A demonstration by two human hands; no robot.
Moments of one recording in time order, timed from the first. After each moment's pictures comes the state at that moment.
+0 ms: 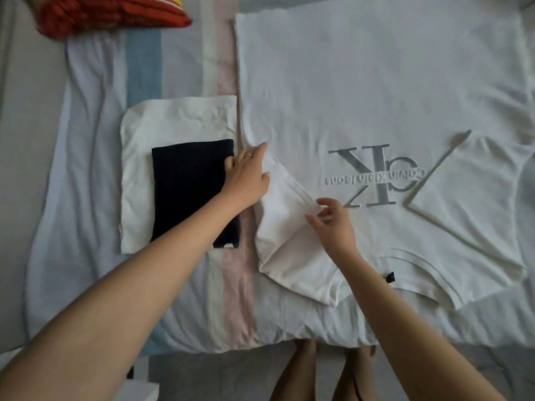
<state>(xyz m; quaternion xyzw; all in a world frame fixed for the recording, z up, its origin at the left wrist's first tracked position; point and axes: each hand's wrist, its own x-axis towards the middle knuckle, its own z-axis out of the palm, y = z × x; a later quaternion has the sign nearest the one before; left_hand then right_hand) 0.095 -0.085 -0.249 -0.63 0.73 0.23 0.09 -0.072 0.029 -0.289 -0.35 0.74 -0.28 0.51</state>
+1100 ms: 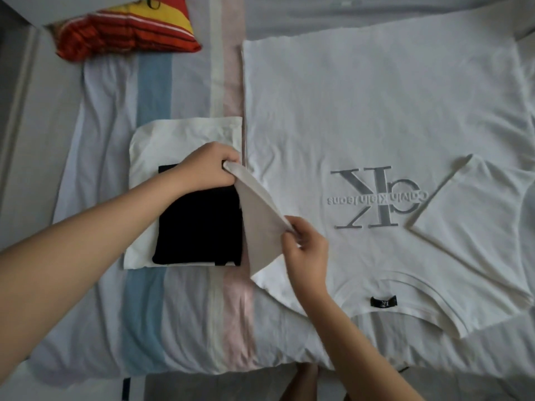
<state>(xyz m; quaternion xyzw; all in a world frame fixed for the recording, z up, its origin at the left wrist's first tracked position) 0.162 -0.142 -0.195 -0.56 0.75 0.35 0.01 -0.013 0.032 -0.225 -0.36 0.66 -0.45 0.48</state>
